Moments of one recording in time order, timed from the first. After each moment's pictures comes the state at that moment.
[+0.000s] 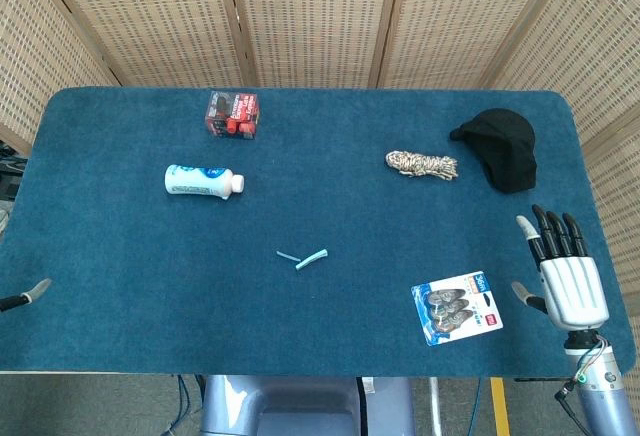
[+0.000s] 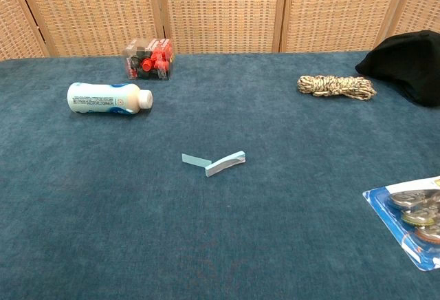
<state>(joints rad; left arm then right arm) -0.13 -1.15 -0.05 -1.45 1.40 1.55 -0.35 0.28 -1.19 -0.03 -1.58 -1.45 1.61 -0.17</state>
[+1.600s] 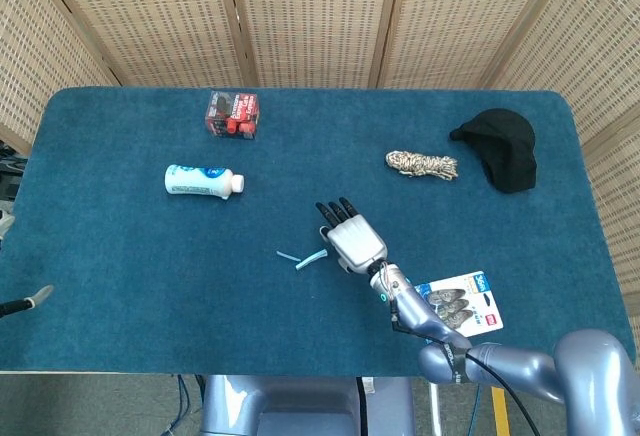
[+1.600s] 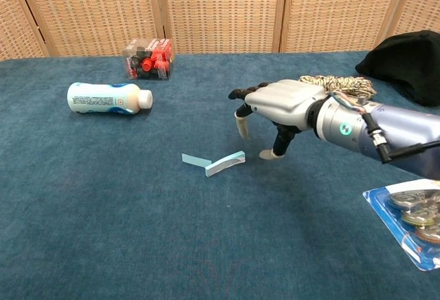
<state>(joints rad) -0.11 -1.11 -0.08 -1.51 1.39 1.45 -0.26 0.89 -1.71 0.20 -1.36 -1.06 0.86 -0.59</state>
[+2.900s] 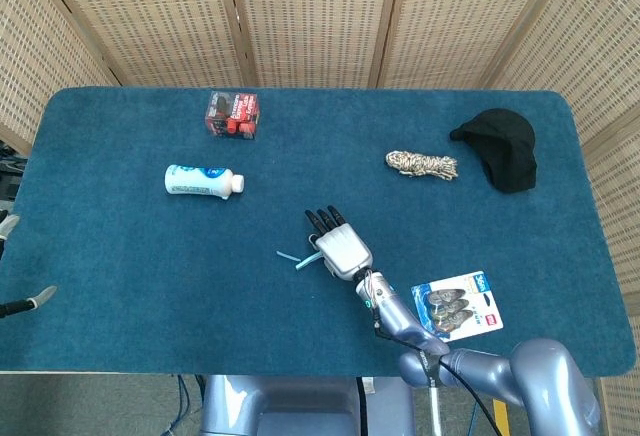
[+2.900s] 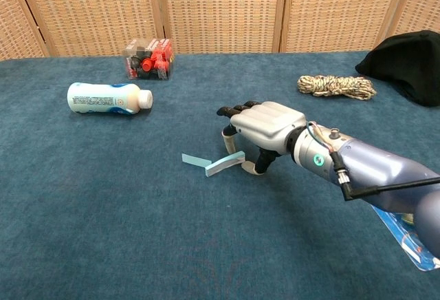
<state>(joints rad) -0.10 -1.11 -0.09 -1.50 1.42 1.45 -0.31 0.89 -1.89 0.17 -1.13 -1.15 0.89 -0.48</state>
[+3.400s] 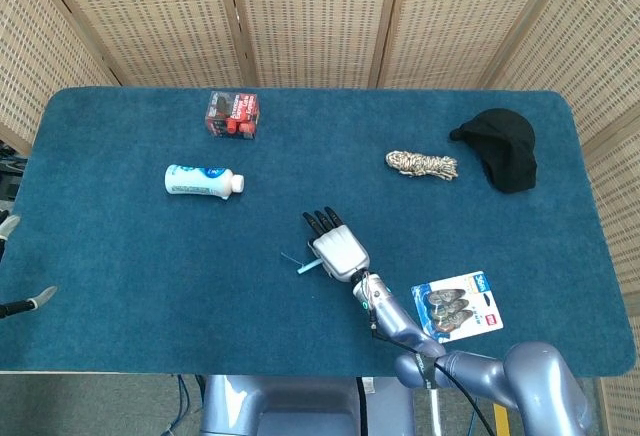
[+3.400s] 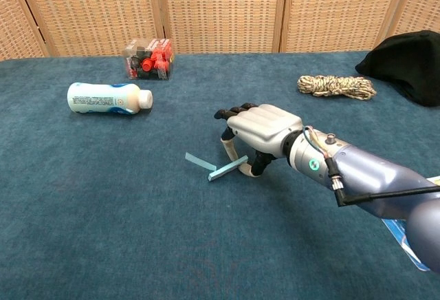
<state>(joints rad) -0.10 -1.11 -0.08 -1.49 1.43 1.44 -0.32 0.88 -1.94 0.18 -1.08 -1.19 0.91 -0.43</state>
